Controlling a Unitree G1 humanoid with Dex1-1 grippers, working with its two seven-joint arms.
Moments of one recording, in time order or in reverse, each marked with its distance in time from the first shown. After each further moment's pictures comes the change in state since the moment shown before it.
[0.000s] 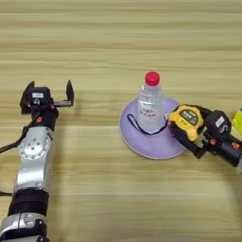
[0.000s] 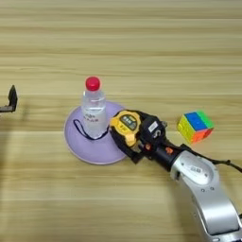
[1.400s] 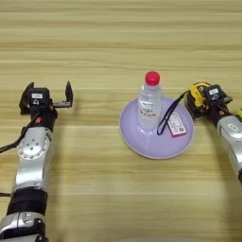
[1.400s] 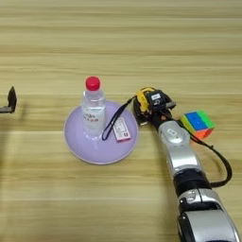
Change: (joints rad) left arm -0.005 0.010 0.005 0.023 -0.002 -0.001 -0.010; right arm -0.509 0.155 -0.075 0.989 -0.225 -0.330 -0.390
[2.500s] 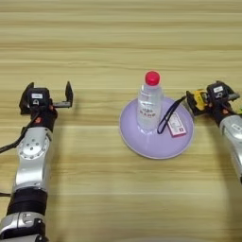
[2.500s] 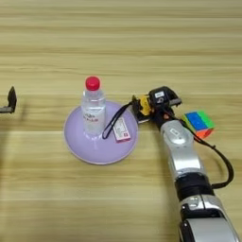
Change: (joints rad) left arm 0.001 0.000 0.000 0.000 0.000 0.000 -0.001; right arm 0.061 0.001 -0.023 -0.167 0.023 0.005 0.001
